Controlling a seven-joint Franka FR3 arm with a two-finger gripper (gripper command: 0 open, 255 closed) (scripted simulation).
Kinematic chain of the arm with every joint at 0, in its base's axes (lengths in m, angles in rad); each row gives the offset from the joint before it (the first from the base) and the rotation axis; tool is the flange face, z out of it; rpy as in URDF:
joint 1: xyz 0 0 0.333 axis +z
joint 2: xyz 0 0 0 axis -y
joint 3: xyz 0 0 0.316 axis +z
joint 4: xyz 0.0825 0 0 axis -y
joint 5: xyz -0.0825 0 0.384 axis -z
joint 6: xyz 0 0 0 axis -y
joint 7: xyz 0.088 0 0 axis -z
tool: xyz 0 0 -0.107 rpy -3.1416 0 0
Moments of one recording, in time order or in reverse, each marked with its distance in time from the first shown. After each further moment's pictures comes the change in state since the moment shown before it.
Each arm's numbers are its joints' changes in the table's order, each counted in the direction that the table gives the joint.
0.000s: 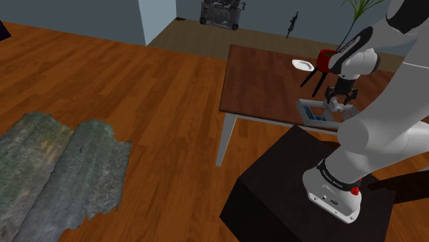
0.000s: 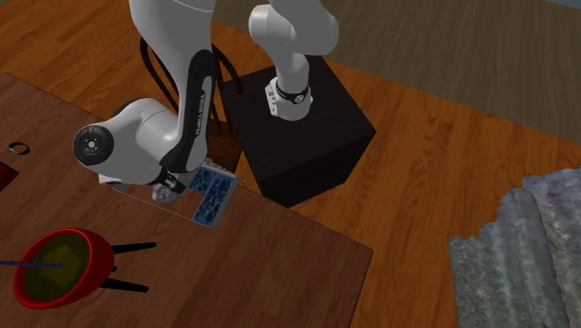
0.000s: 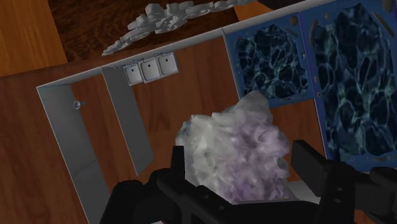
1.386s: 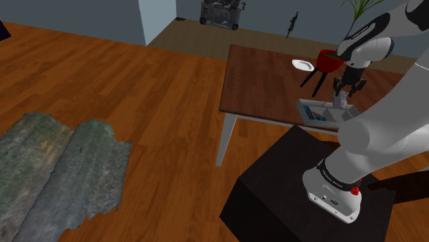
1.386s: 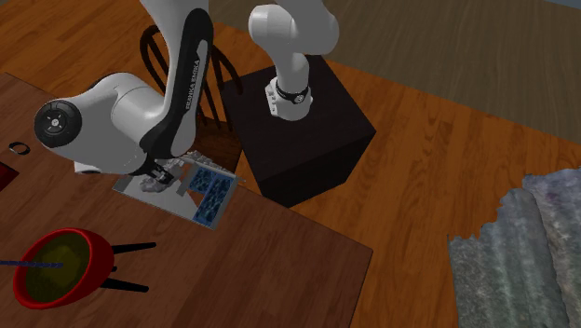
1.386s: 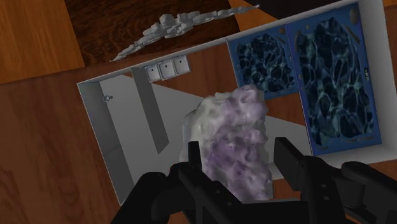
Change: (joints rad) arm 0.026 0.135 -0.024 0.034 0.062 -0.164 0.020
